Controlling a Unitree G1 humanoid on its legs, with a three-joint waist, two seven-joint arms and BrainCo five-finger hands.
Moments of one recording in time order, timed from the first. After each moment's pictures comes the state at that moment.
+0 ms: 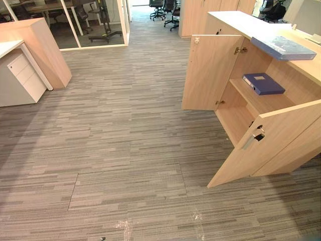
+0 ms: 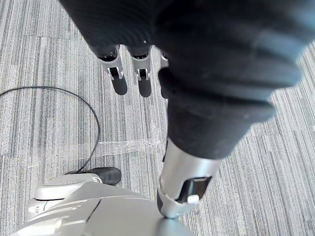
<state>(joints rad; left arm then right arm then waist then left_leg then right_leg) 0.16 0.14 0.06 1.14 0.01 -0.07 0.12 0.08 -0.06 -0.57 1.21 -0.02 0.06 -0.16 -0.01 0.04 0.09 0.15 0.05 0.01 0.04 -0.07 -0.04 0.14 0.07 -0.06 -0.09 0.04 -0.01</state>
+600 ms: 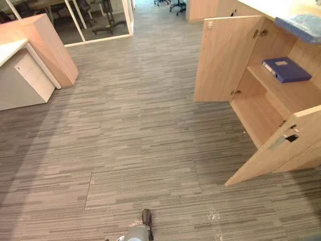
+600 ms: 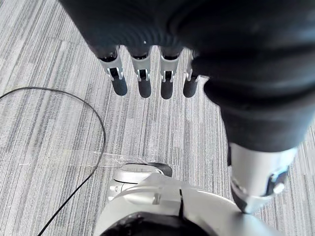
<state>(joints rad) 0.18 0.08 0.14 1.10 -0.08 -0.07 0.09 0.09 -0.03 -0.76 1.18 0.02 0.06 -0.16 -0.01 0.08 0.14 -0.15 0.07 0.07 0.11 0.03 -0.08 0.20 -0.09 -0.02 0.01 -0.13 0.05</state>
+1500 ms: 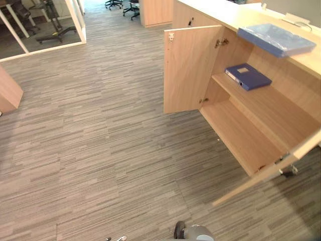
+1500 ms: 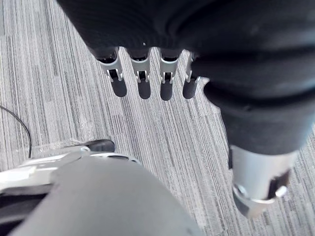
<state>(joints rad) 0.12 0.10 0.13 1.18 -0.04 -0.05 0.08 0.14 -0.03 -0.66 1.17 0.10 0.03 -0.16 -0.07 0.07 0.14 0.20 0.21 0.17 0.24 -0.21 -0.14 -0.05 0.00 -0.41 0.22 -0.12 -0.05</state>
